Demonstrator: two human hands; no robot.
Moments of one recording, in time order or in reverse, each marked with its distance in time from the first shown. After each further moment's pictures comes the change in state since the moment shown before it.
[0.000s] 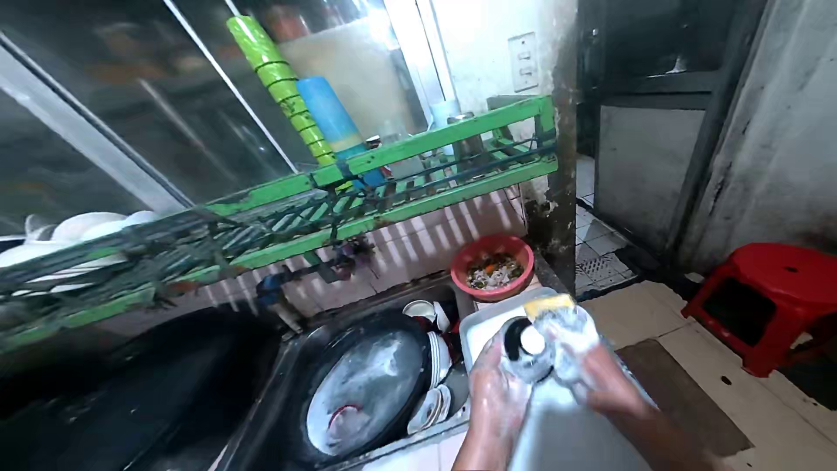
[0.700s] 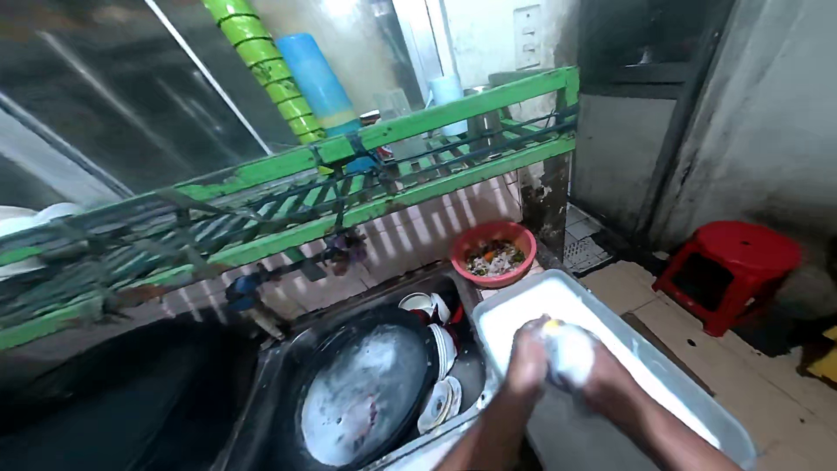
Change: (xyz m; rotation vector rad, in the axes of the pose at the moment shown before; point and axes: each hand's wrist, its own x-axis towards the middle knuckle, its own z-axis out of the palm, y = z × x) left_hand 0.027 0.018 -0.026 0.770 -0.441 -0.003; right_hand -0.040 0.011 0.033 -0.864 -0.210 -0.274
